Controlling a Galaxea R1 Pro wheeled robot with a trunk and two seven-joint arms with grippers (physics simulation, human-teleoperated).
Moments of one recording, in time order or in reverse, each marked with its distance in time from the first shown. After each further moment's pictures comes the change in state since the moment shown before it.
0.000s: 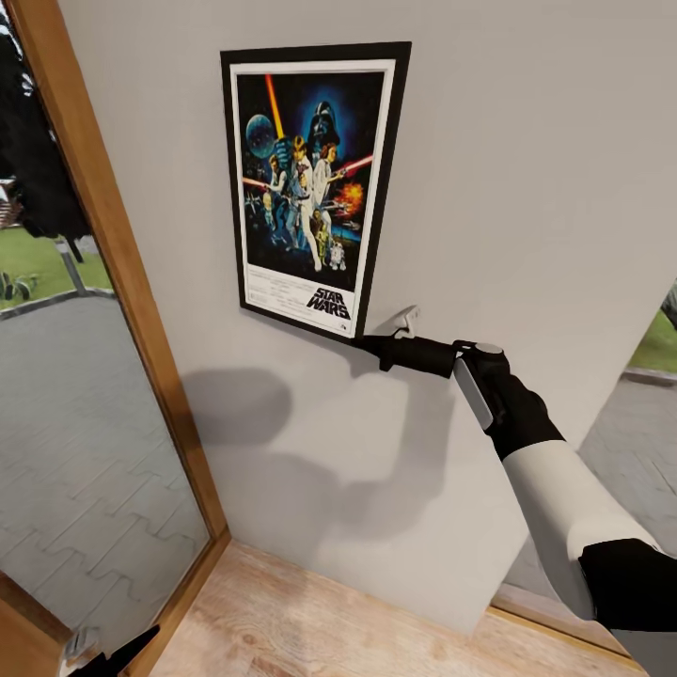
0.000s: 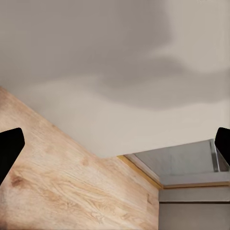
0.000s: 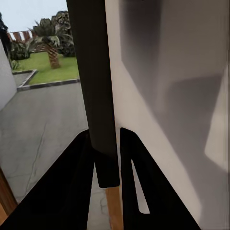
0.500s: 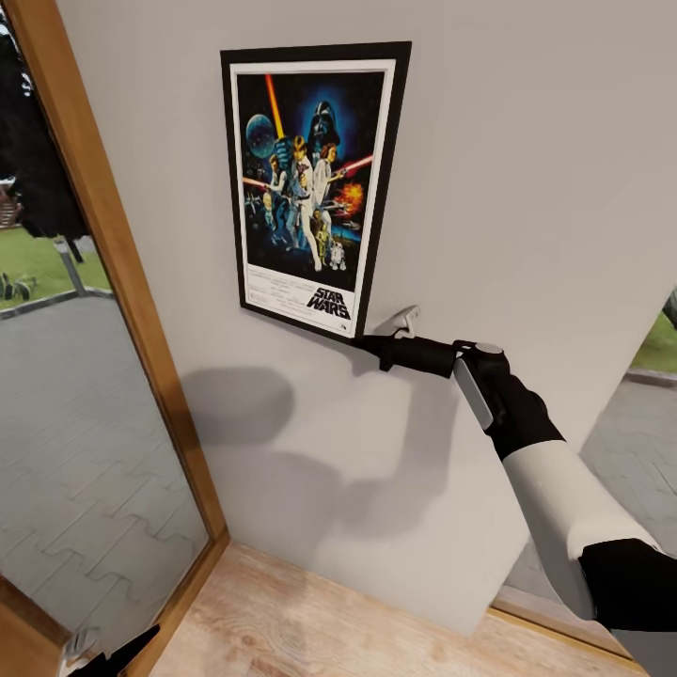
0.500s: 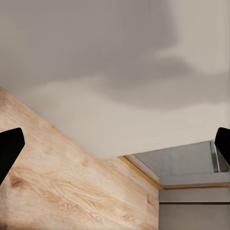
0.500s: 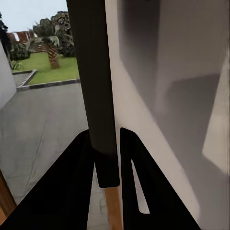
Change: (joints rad) left arm 0.000 0.000 0.000 0.000 0.000 0.000 0.000; right arm 0.000 0.000 0.000 0.000 0.000 -0.001 -0.001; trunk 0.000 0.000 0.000
